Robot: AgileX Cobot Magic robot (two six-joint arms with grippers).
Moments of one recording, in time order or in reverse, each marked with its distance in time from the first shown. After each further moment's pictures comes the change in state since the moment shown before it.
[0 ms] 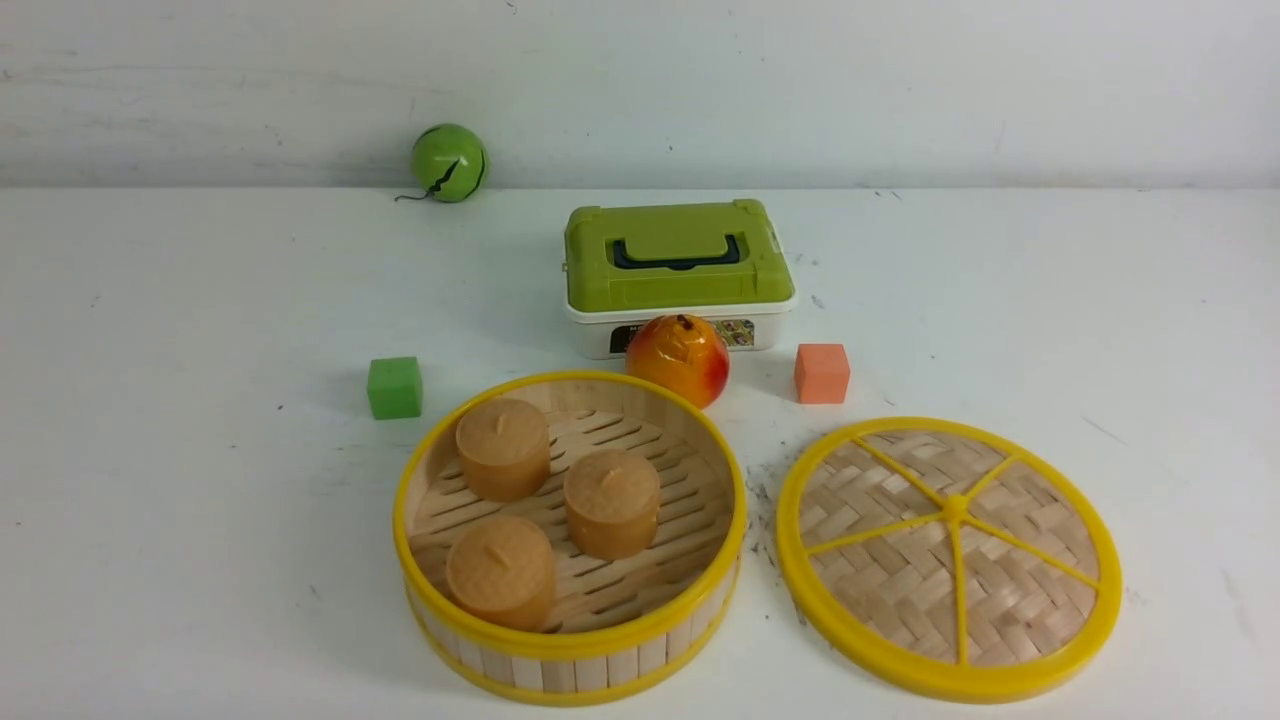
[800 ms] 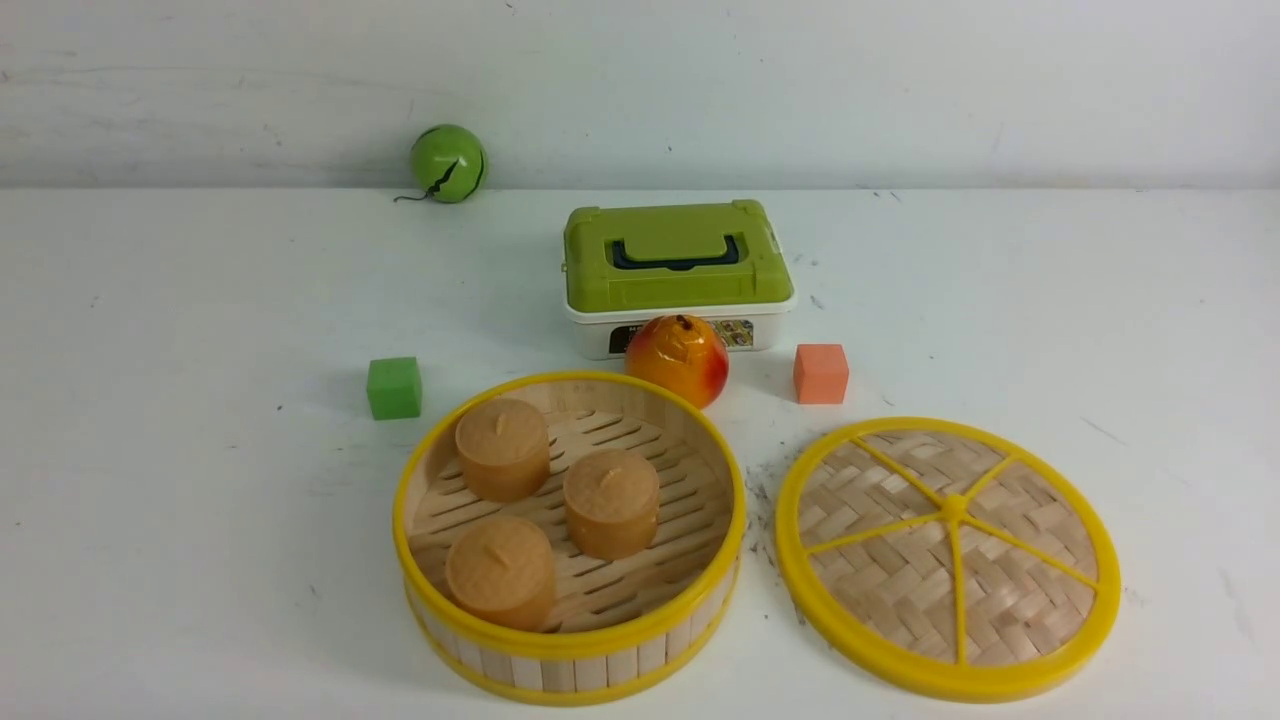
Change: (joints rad) right arm 0.000 0.000 0.000 0.000 0.000 0.002; left arm 0.000 0.000 0.000 0.000 0.000 0.000
